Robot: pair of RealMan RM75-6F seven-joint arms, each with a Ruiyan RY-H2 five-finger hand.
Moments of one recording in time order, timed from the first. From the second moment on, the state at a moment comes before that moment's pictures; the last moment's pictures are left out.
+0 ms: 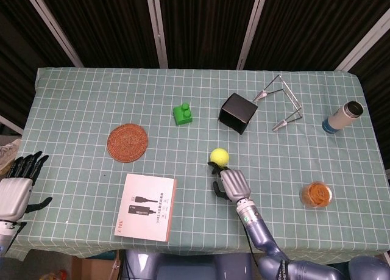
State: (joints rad) left arm -0.15 -1.11 -0.02 -1.62 1.48 1.38 0.09; right arm 0.50 -1.83 0.25 -1.41 -1.21 0.96 -0.27
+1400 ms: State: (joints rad) left arm -0.17 -1.15 -0.05 -1.61 1.37 1.32 0.17; right arm 0.65 -1.76 0.30 -1.24 -1.16 0.83 -0.03
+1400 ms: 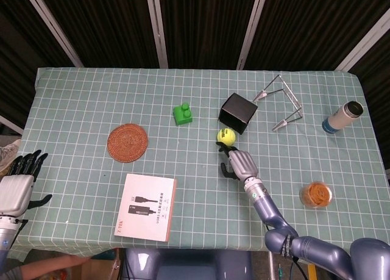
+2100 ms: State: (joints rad) left arm -0.20 -1.17 -0.07 -1.59 1.30 1.28 0.21; right arm 0.77 -1.76 0.34 -1.06 -1.15 0.69 0.14
